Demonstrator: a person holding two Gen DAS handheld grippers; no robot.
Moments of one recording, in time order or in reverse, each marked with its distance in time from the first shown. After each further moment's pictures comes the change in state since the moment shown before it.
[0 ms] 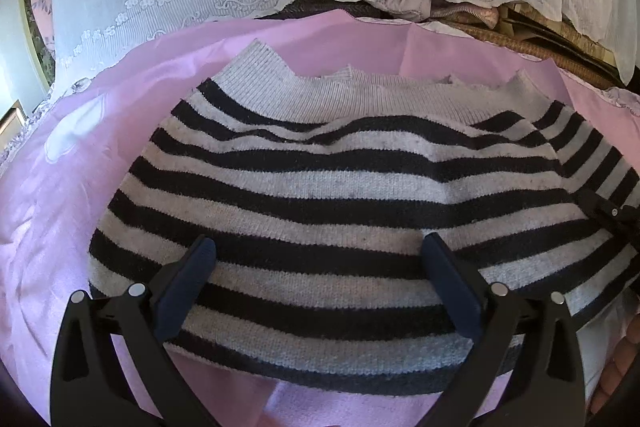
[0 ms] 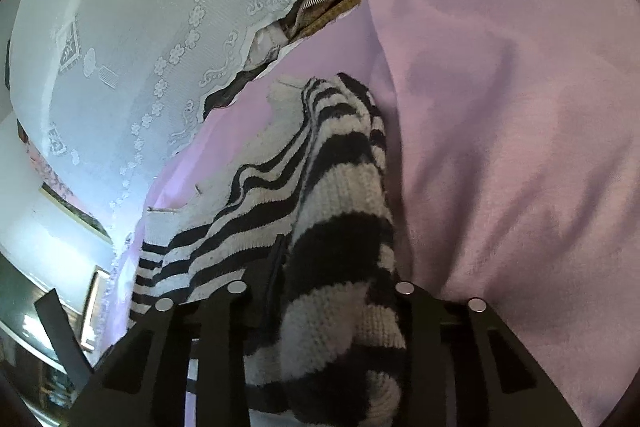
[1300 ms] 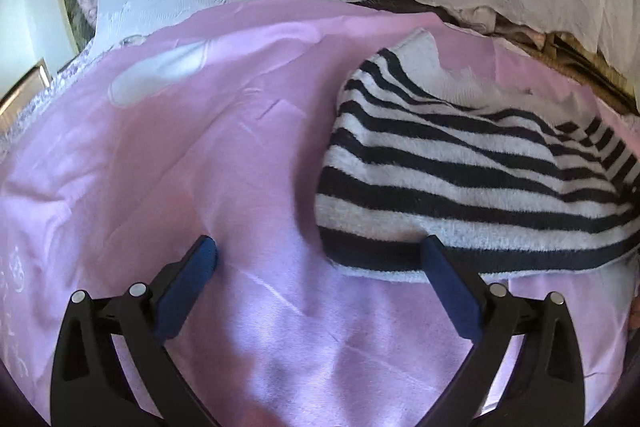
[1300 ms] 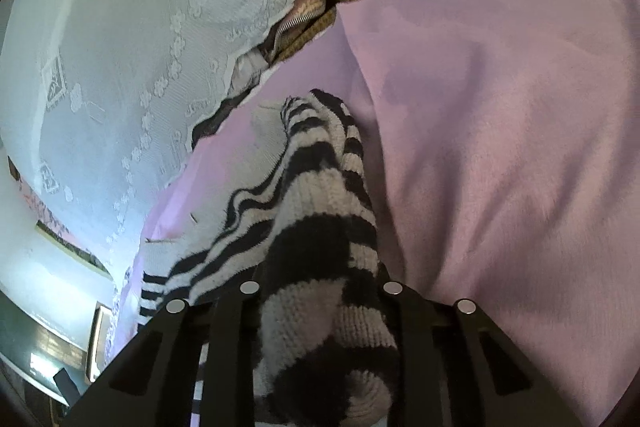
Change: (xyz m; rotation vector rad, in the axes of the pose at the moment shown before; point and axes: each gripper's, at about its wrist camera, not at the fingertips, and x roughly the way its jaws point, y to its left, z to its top) left arm -0.030 0.133 -0.034 -0.093 0.037 0.032; right arm -0.005 -0.005 -0.004 0.119 -0.075 -0.021
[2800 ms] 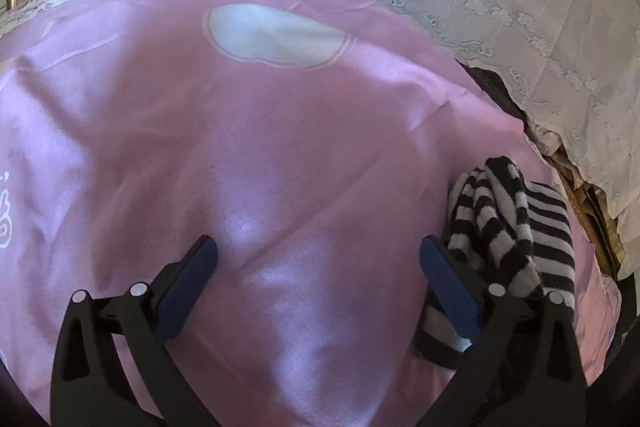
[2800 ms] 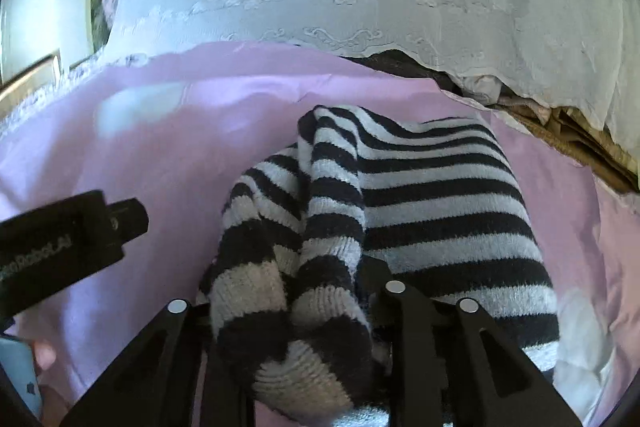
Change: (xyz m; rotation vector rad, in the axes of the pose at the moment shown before) left arm 0.016 0.120 0.022 -0.497 0.050 -0.069; right arm 0.092 0.303 -0.200 -0.916 0.061 -0.233
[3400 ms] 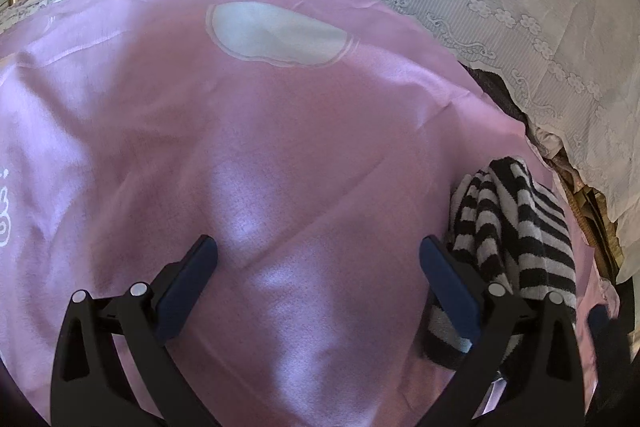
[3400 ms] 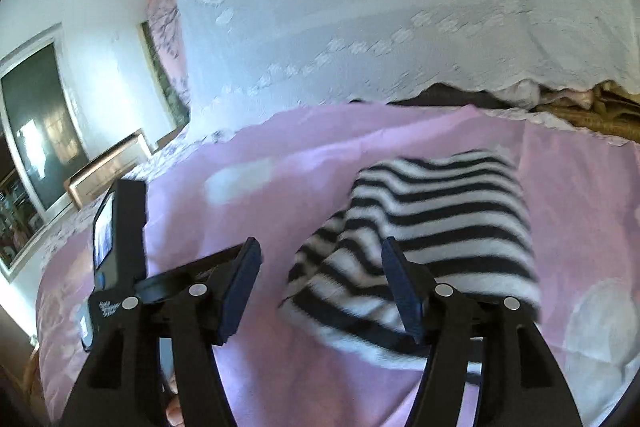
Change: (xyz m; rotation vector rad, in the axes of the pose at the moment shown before) left arm -0.002 -0.001 0.002 -0.007 -0.001 -0.003; right arm -0.085 -0.066 0.009 0.170 -0.170 0.360
